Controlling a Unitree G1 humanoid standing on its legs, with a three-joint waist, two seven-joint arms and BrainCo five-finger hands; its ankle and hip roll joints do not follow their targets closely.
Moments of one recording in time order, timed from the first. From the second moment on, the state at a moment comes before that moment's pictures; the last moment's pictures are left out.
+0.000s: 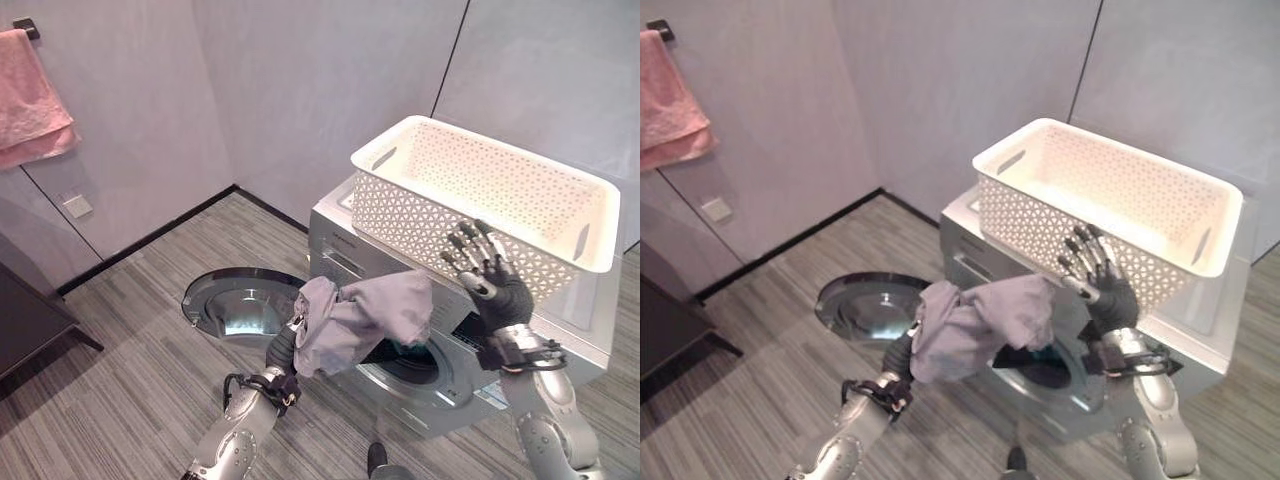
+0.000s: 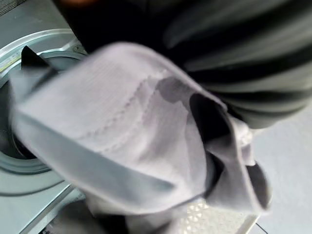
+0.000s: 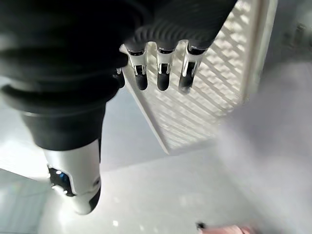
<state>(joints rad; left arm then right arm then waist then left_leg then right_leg) 0.08 0.23 -0.42 0.02 -0.89 0.04 0.02 0.16 -0.40 -0.10 -0.38 0.74 -0.05 0.09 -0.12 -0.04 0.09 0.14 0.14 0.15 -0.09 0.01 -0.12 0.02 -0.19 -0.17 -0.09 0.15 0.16</state>
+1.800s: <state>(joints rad) -0.36 0.21 -0.48 0.33 -0.86 -0.19 0.26 0.07 -0.20 -0.30 1.40 0.65 -0.08 -0.48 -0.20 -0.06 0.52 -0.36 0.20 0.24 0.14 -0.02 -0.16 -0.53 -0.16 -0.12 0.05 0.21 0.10</state>
